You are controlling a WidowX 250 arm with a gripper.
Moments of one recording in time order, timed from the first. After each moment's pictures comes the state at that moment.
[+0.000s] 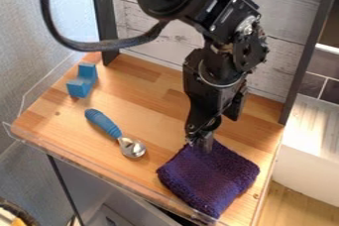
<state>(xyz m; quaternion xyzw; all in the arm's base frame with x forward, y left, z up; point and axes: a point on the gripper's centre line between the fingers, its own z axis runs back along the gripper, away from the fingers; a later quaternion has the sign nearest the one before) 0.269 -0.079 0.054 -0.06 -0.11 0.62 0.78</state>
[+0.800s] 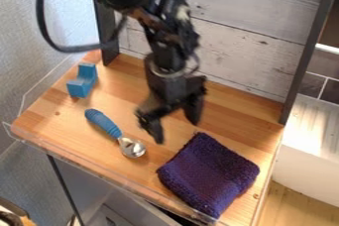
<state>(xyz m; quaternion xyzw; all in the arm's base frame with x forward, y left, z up) 0.277 0.000 0.019 -0.03 -0.03 0.51 0.86</state>
